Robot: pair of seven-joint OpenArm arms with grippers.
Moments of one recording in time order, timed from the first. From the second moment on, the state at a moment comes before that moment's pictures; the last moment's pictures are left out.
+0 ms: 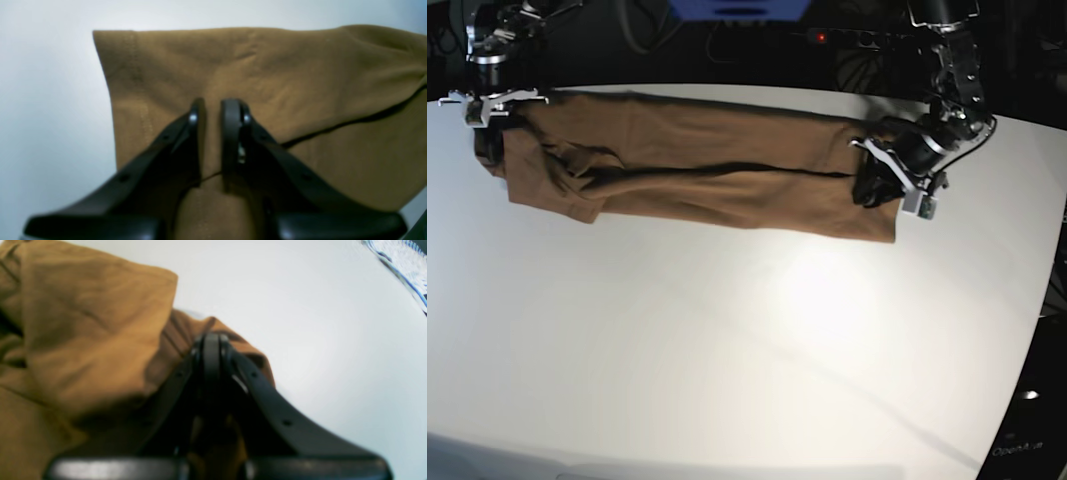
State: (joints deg) left arm 13.5 -5.2 -18.7 77.2 -8.0 -41.3 22.3; right arm -6.6 -1.2 76.3 60.7 -61.0 40.7 54.0
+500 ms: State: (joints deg) left arm 14.1 -5.2 -18.8 77.2 -8.0 -41.8 21.7; right arm 0.9 0.0 75.6 60.6 -67.4 40.2 46.3
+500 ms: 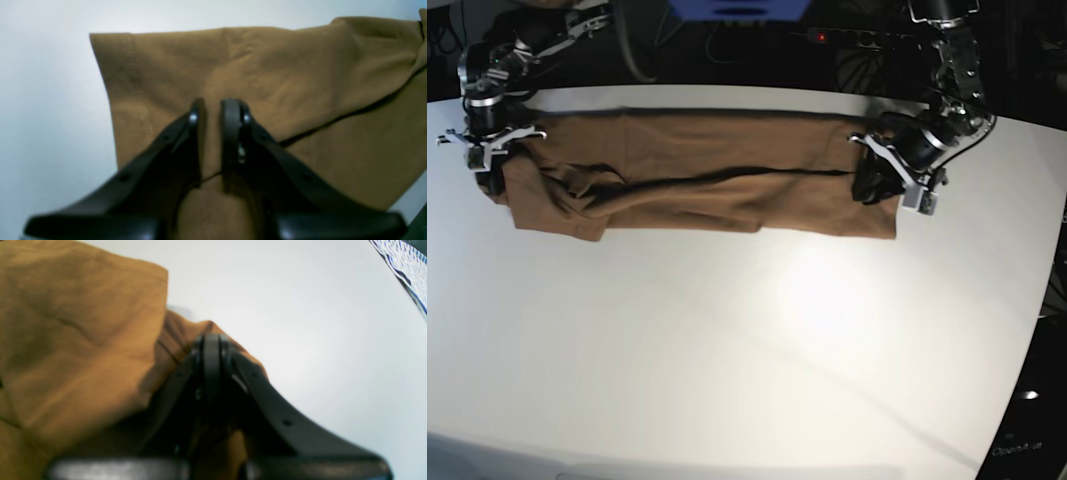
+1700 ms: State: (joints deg) left arm 12.4 -3.1 -24.3 93.9 -0.2 -41.1 49.6; right arm 0.9 -0.5 75.8 60.6 -67.1 40.2 47.0
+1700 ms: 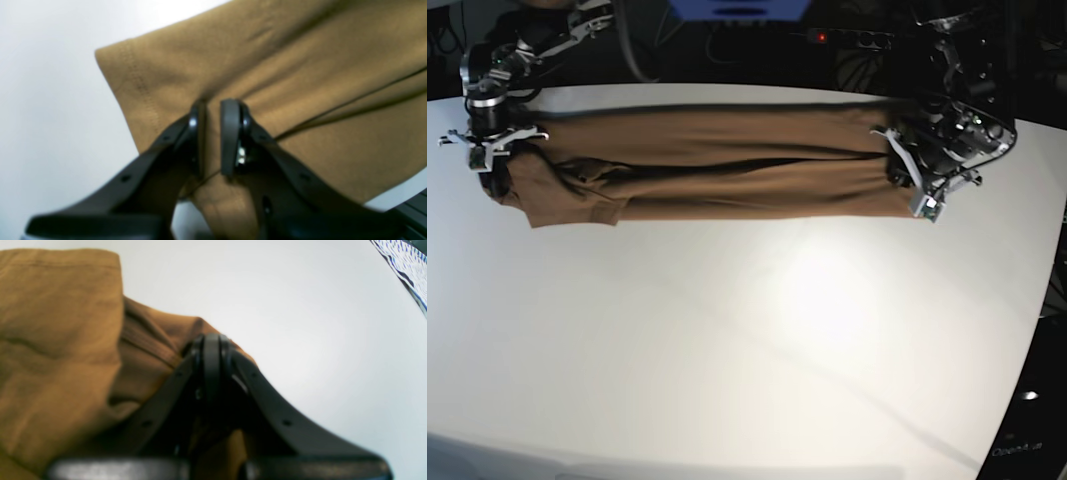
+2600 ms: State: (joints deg) left arm 8.4 3.3 -20.5 94.0 4.6 -38.6 51.9; right arm 0.7 -1.0 75.9 60.7 -67.1 40.2 47.3
